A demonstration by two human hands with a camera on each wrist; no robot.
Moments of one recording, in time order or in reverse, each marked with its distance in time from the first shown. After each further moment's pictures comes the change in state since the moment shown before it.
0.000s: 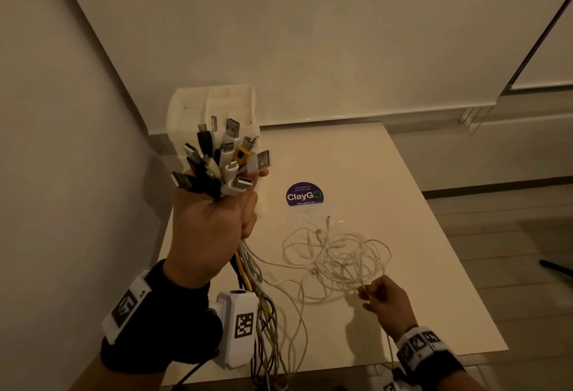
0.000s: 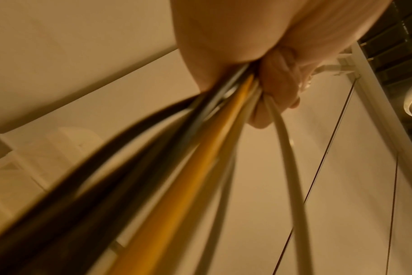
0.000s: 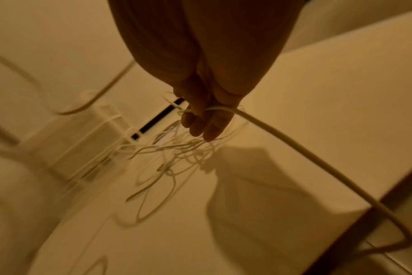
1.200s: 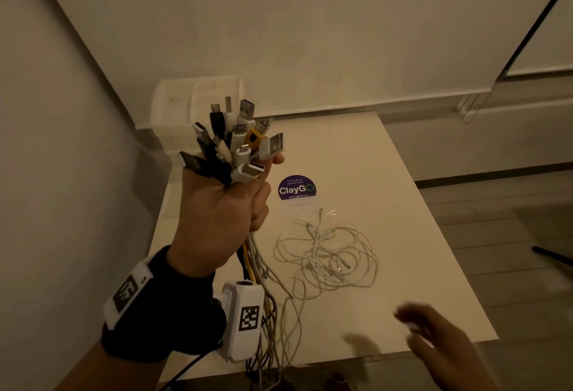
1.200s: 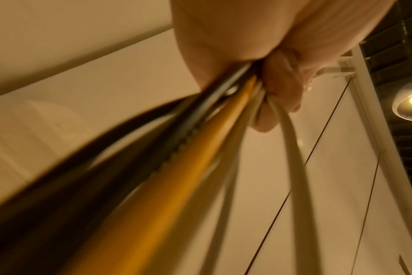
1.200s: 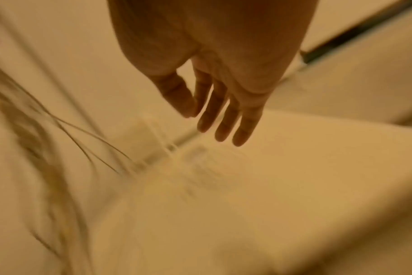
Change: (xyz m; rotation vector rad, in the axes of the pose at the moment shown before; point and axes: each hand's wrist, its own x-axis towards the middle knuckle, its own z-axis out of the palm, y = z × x) left_hand 0.014 0.001 0.030 -0.040 -0.117 -0.083; right_hand -0.113 -0.057 -0.085 -0.131 -0.178 -0.250
